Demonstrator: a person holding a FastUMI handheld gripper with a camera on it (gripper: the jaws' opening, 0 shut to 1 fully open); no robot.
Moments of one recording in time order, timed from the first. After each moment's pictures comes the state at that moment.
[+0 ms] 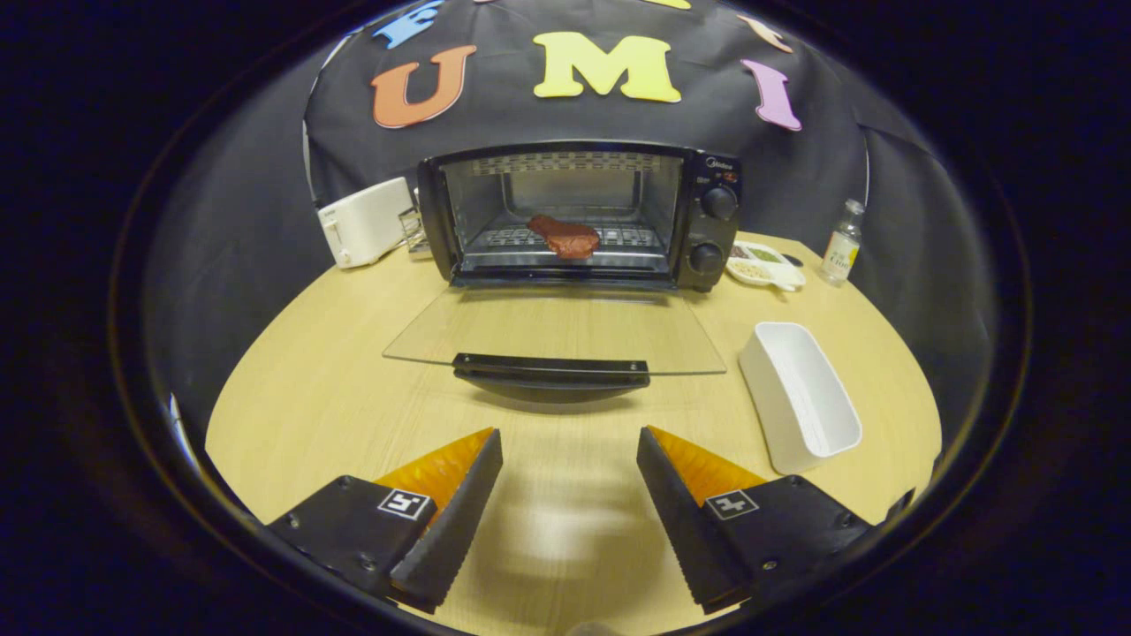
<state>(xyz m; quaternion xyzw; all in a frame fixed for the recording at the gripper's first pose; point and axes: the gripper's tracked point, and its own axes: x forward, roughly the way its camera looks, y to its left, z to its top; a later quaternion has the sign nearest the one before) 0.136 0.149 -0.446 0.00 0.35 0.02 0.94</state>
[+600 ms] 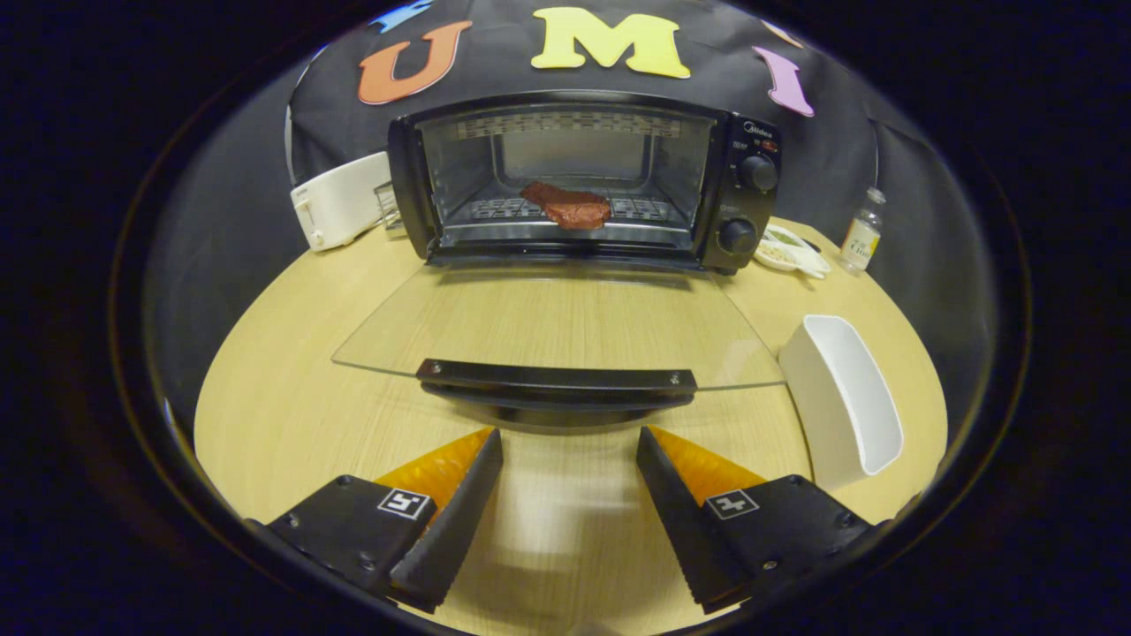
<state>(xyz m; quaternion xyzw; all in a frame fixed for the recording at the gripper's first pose) 0.176 0.157 -0.471 -0.01 0.37 0.01 0.93</state>
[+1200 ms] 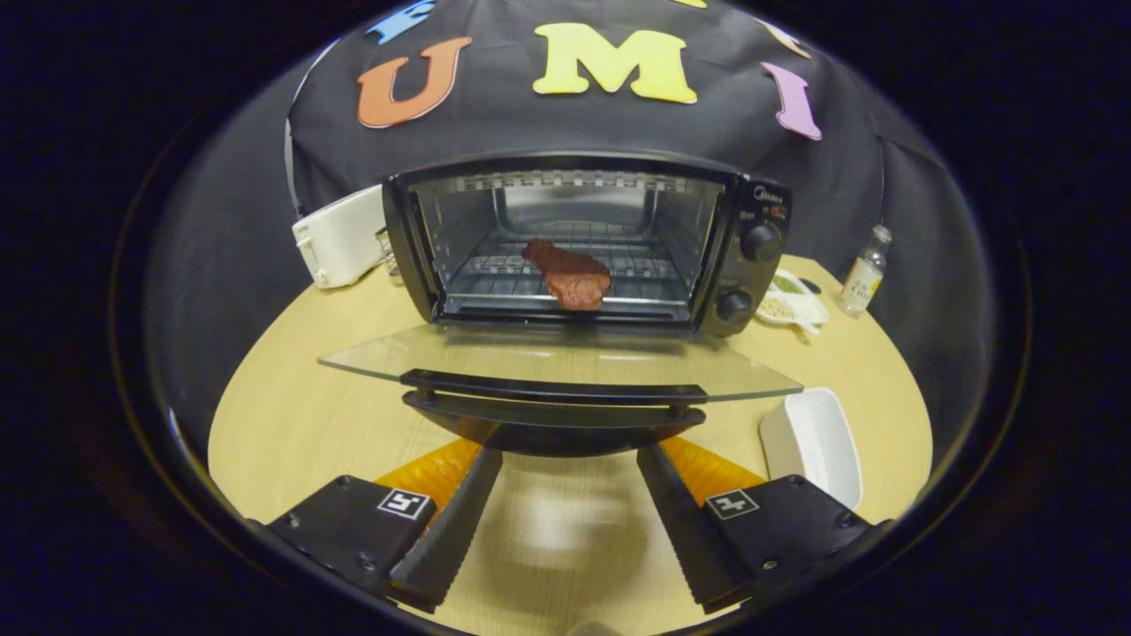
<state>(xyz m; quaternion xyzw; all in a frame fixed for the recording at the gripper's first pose) 0.213 0.155 -0.404 -0.02 0.34 0.02 0.94</state>
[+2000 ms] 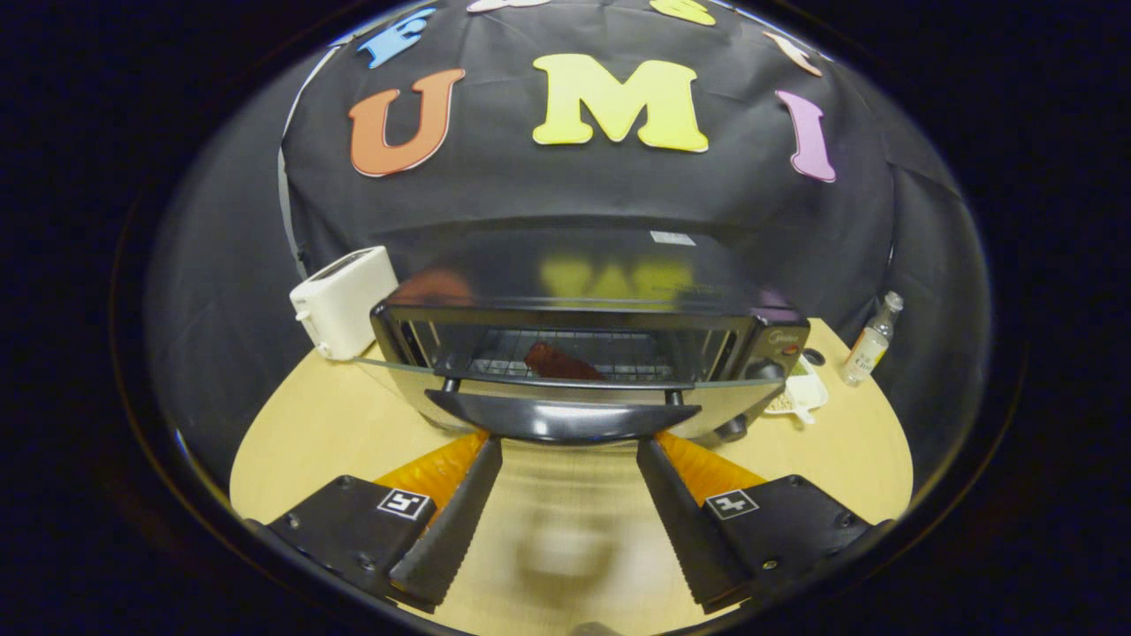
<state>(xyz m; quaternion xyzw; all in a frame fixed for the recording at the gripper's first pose) 0.290 0.167 -0.322 -0.01 0.28 0.03 0.96</state>
